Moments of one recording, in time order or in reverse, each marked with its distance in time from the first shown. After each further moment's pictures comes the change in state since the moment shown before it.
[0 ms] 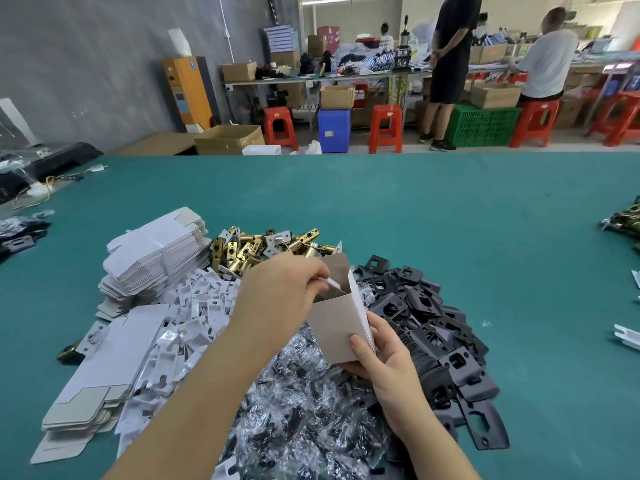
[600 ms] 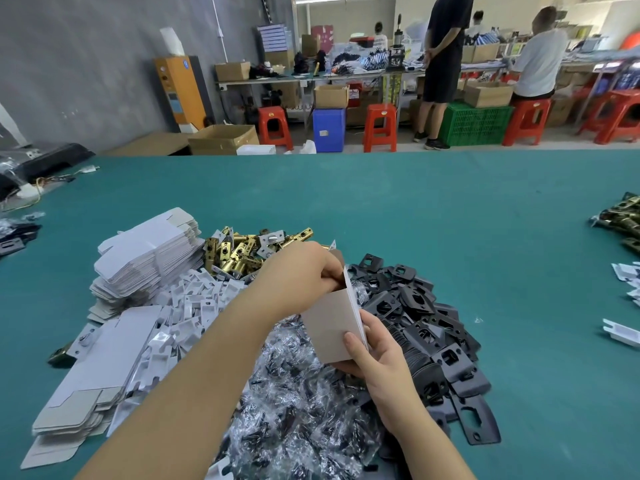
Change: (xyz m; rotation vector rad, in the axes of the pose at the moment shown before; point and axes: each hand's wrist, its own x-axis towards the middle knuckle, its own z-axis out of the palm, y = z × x) left_hand 0.044 0.009 0.012 -0.037 -0.454 -0.071; right_hand -0.002 -0.005 0.001 -0.013 -0.001 0.010
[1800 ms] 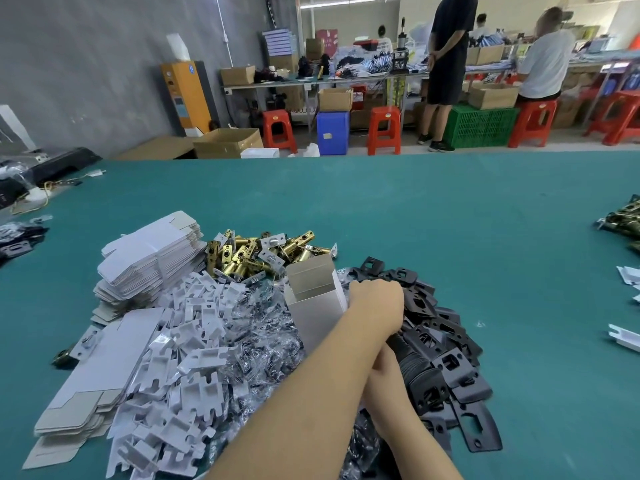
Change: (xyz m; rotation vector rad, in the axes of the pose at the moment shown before) left_hand 0.067 0.063 0.112 0.302 -0.218 -0.049; right_hand 0.003 0.006 0.004 -0.196 0.101 0.070
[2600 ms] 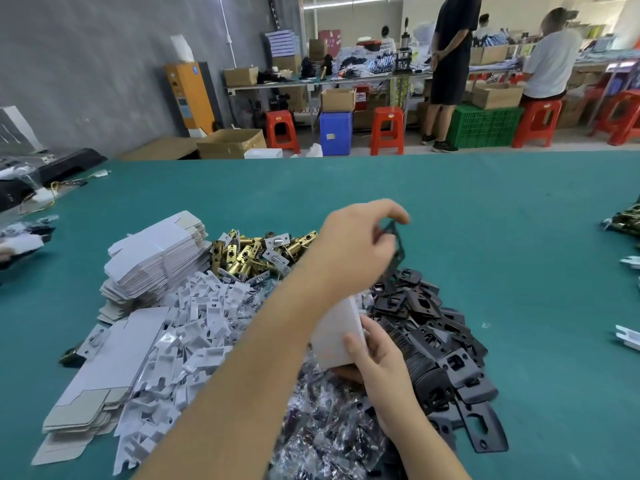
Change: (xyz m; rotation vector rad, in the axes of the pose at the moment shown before) left_hand -0.087 -0.039 -0.108 -0.655 0.488 0.196; right_hand 0.000 -0.004 0.001 0.147 -0.068 -0.042
